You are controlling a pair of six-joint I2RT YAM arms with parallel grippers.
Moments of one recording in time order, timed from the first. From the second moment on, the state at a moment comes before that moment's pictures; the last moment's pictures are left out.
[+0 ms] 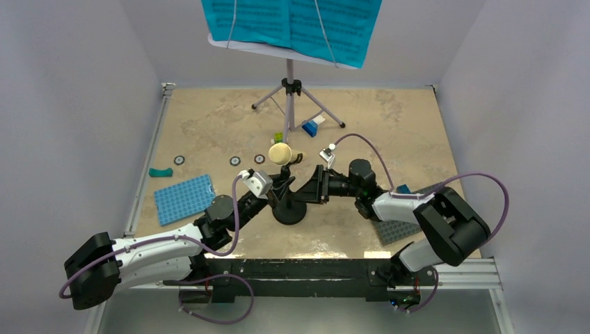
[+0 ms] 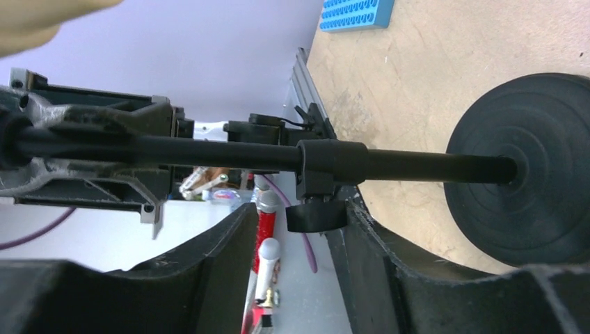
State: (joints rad) left arm -1.01 0.94 0.33 0.80 -0.19 0.01; right arm 0.61 1.45 0.47 0.82 -0.79 1.15
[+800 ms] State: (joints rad) left arm -1.04 0.97 0.33 0.84 -0.21 0.00; right arm 0.62 1.42 0.50 0.68 -0.77 1.02
